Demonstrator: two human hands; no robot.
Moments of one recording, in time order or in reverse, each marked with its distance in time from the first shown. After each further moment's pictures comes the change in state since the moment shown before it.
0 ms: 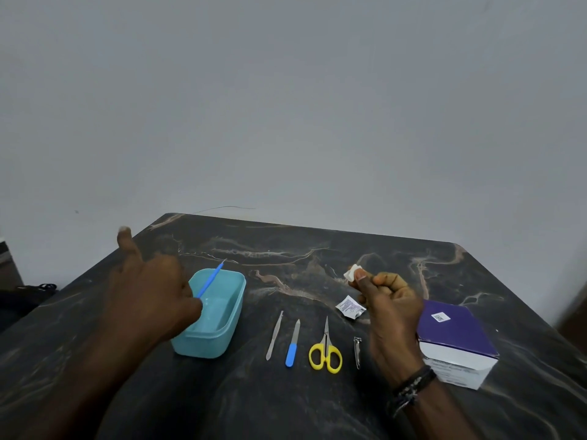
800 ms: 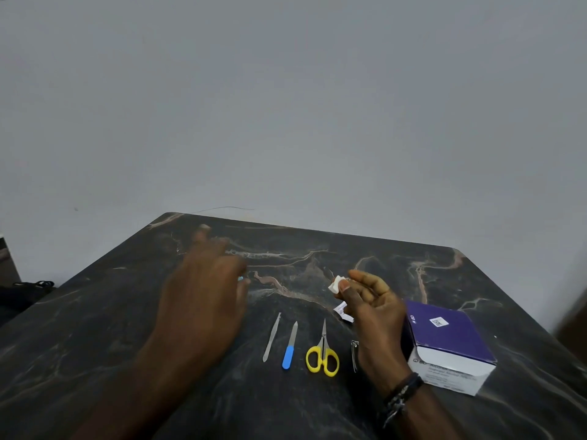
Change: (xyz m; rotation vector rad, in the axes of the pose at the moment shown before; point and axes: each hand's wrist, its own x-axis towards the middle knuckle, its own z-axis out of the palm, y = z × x) left_hand -0.021 0.039 0.022 0.037 0.283 0.440; right_hand -0.008 0.010 -0.001 -0.182 -0.125 -0.022
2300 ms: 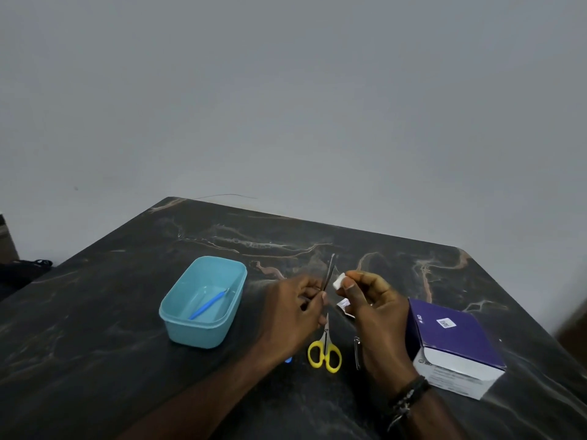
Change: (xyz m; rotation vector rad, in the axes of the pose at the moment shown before) left_hand 0.000 0.054 0.117 -1.139 -0.175 -0.123; right_hand 0.004 0.015 -0.003 -0.119 -0.044 -0.070
